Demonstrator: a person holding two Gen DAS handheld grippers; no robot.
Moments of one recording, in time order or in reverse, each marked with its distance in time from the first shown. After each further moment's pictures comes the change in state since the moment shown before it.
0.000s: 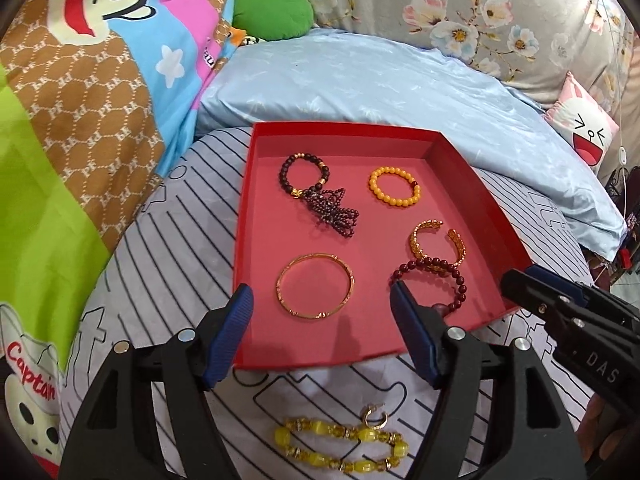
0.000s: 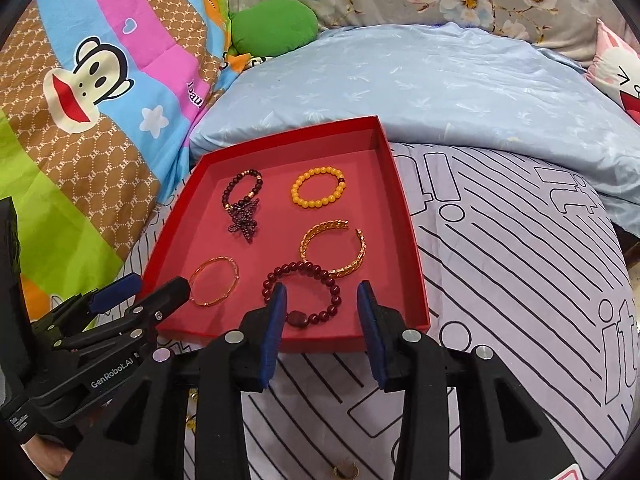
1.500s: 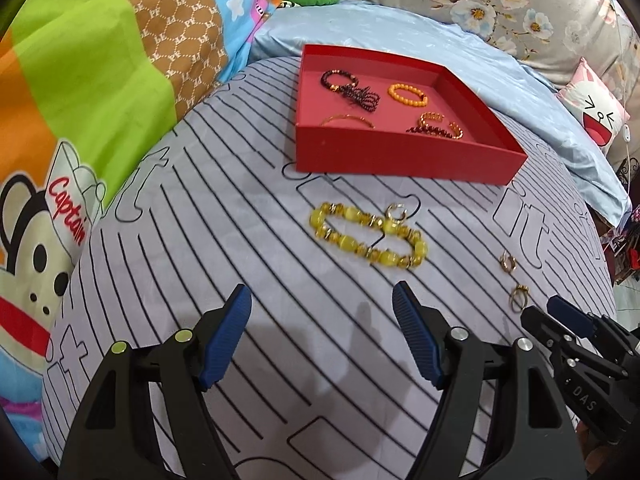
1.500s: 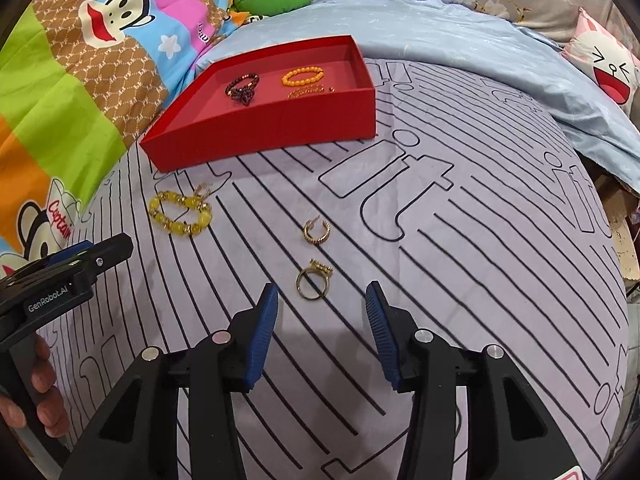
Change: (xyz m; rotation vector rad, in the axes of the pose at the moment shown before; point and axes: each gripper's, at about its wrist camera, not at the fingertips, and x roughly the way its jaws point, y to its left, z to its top) left arm -0.069 0.011 -0.124 -0.064 0.100 0.071; right arm -0.052 -0.009 -0.143 -0.049 0.099 -0.085
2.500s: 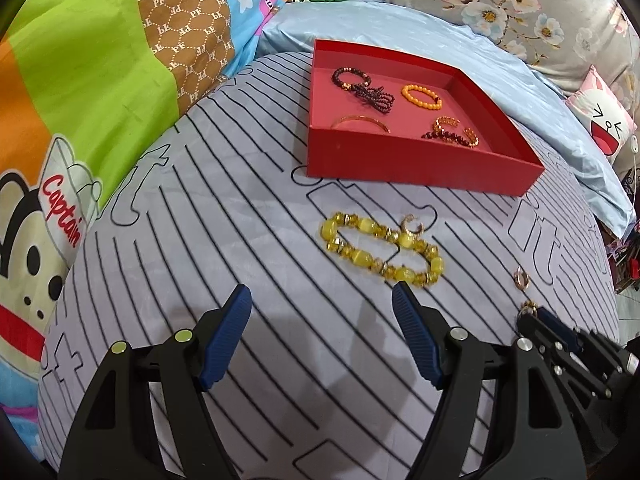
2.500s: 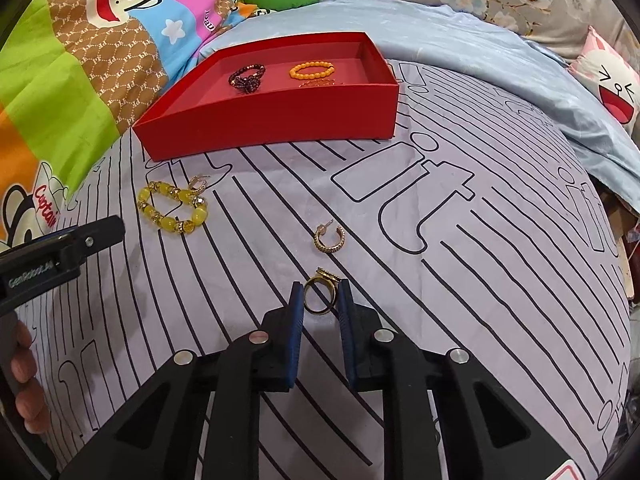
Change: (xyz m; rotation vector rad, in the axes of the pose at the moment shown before) left arm 0.015 0.005 0.015 -0.034 0.011 0.001; right arm 0.016 0.011 0.005 -0.041 -0.014 -0.030
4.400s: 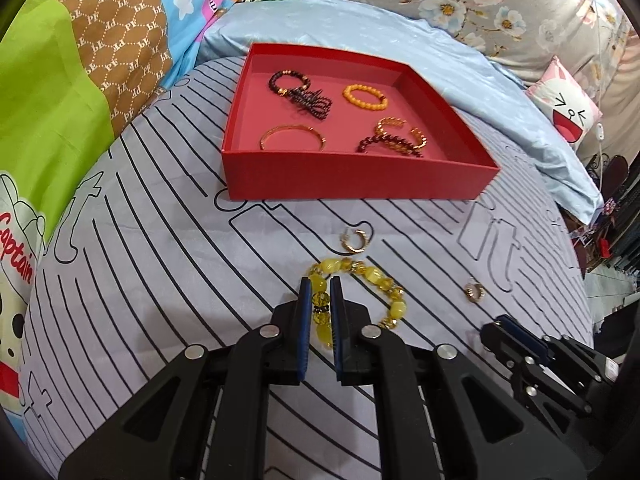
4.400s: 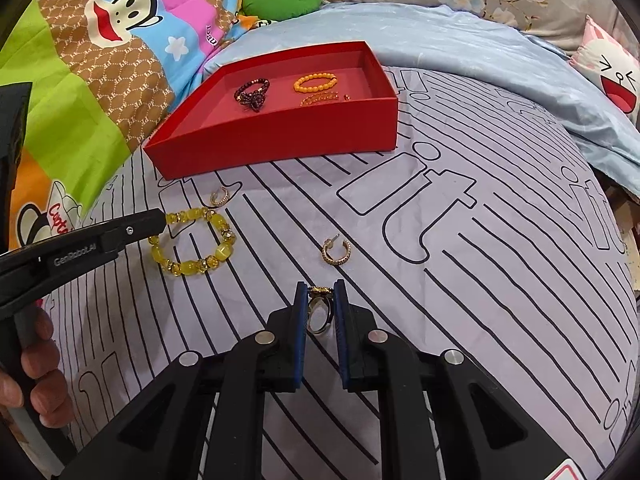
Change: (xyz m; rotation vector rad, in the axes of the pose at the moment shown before) left arm 0.005 -0.030 0.016 0.067 0.009 -0.153; right arm -0.010 -0.002 0.006 0.032 -0.026 0.046
